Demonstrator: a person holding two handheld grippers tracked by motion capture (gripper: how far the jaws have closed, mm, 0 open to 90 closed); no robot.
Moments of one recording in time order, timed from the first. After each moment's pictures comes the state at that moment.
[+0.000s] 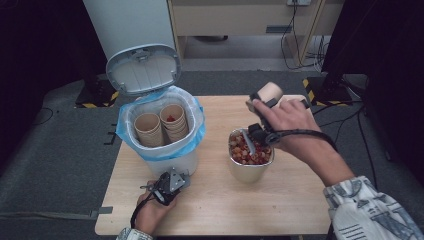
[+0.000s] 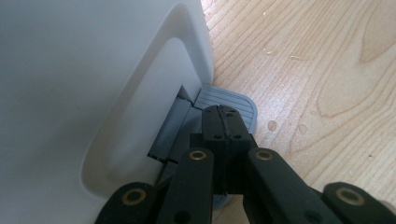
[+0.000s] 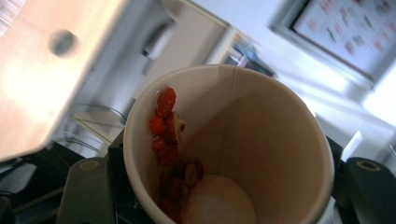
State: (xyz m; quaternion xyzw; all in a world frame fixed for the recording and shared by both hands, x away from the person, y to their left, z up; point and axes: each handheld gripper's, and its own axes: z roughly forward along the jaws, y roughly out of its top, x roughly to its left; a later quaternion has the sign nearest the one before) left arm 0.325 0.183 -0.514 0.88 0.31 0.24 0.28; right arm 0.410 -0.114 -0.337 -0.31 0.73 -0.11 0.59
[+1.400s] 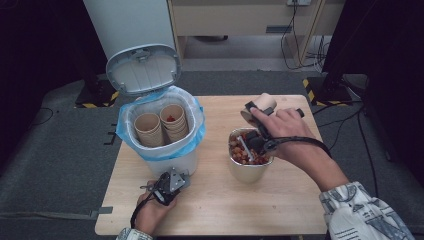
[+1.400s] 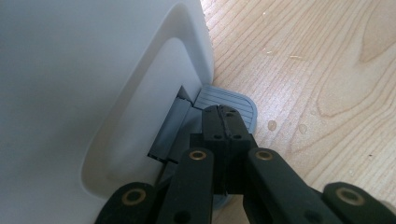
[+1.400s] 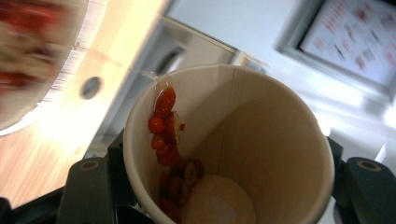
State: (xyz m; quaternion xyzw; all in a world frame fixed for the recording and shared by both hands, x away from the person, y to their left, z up) left arm 0.325 0.183 -0.514 0.87 0.31 0.25 0.28; right arm 0.405 -0.121 -0.338 -0.26 0.76 -0.03 0.60
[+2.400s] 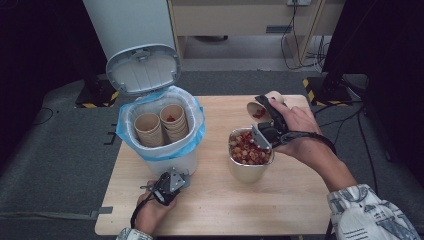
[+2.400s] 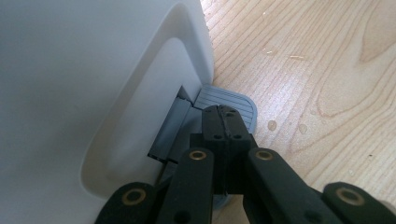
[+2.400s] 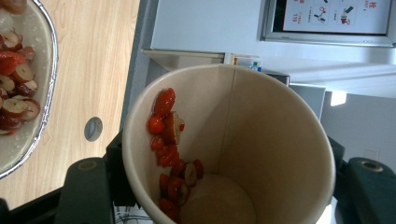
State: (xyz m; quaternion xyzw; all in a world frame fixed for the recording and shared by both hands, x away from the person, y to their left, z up) left arm 0.325 0.183 -0.514 0.87 0.31 0.24 0.28; right arm 0.408 -0.145 -0.327 -0.17 0.78 0.09 0.60
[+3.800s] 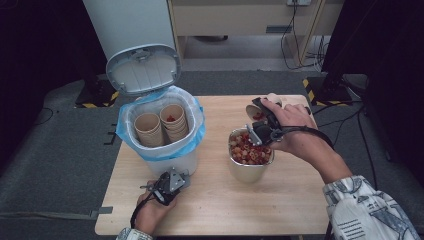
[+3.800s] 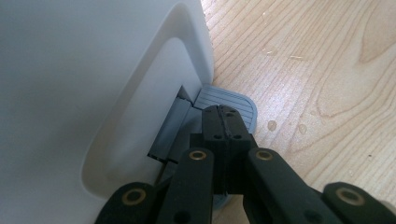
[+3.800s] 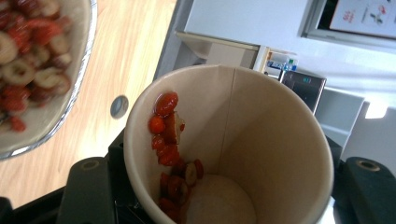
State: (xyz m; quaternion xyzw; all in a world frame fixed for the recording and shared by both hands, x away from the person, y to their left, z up) left arm 0.325 0.184 -0.514 0.87 0.31 0.24 0.28; right arm 0.427 -0.136 -0.332 -0.19 0.81 0.04 0.55
